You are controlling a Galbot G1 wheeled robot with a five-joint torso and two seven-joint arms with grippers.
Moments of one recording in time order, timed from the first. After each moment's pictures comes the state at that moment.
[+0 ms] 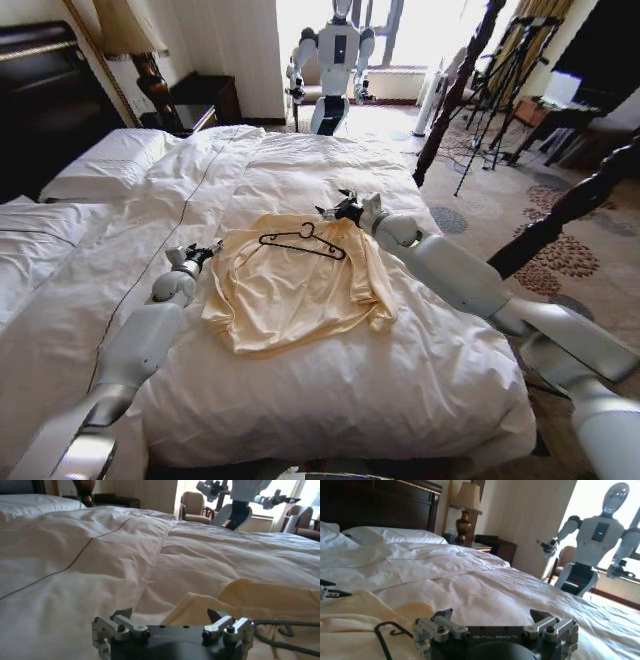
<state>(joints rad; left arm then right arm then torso) 0.51 -0.95 -0.25 -1.17 -0.81 0.20 -0.07 0.04 0.94 -0.50 1.40 0.78 -0.22 -0.03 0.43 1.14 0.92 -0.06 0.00</state>
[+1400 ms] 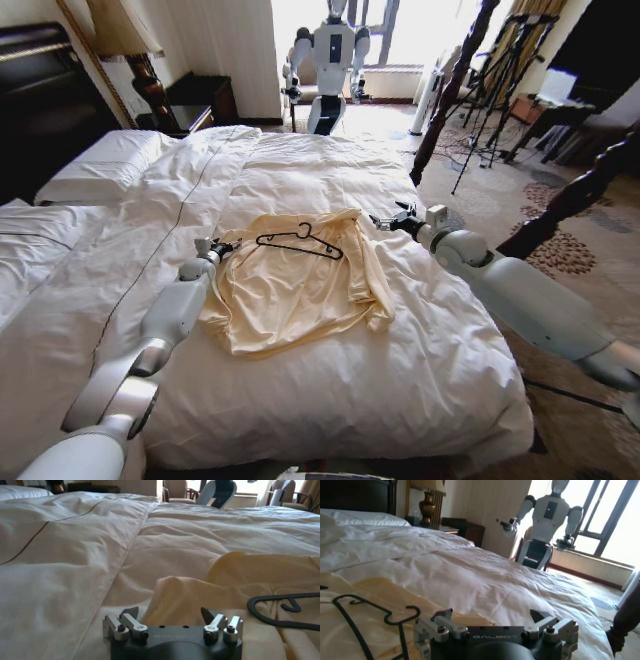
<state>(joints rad) 0.35 -1.06 -0.20 -0.88 -0.61 0.16 0.08 -0.10 0.69 -0.40 1.53 0.87 -0.22 0.03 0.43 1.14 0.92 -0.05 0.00</state>
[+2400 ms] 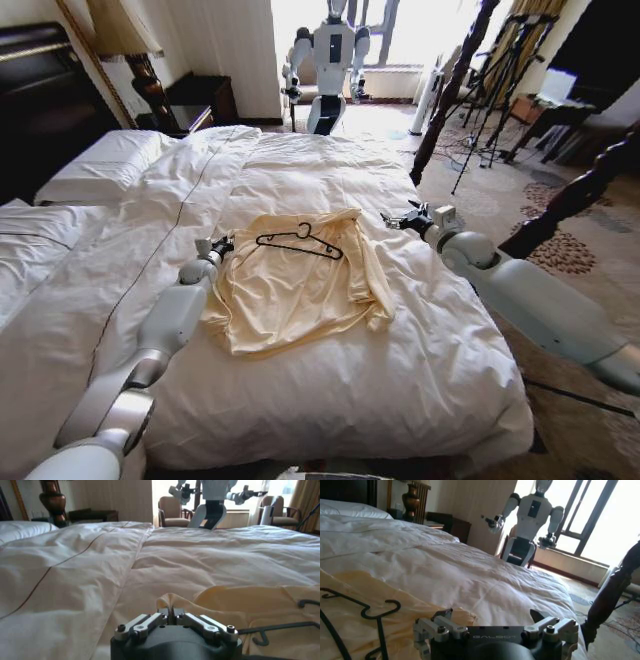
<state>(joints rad) 0.43 -1.02 -0.23 -1.15 -0.59 0.23 -0.01 -0.12 0.66 -0.40 1.54 0.86 -0.23 0.10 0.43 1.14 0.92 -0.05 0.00</state>
